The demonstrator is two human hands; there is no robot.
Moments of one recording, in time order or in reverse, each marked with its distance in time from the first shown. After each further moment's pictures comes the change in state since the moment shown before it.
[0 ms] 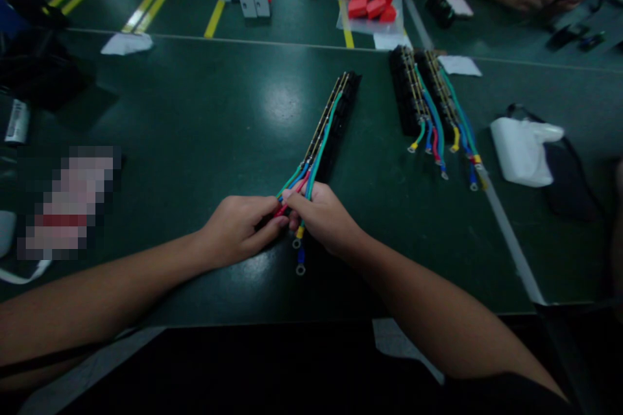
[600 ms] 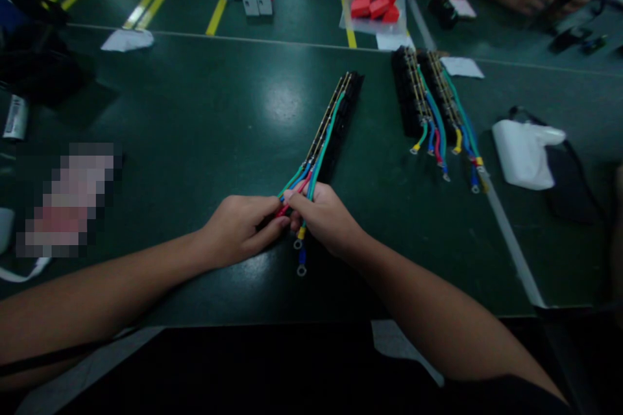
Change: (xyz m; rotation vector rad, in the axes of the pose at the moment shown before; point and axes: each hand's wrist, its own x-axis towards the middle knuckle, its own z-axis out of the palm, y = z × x) left_hand 0.001 0.000 0.000 0.005 -0.010 -0.005; right_hand 0.000 0.000 -0.001 0.006 -0.011 -0.011
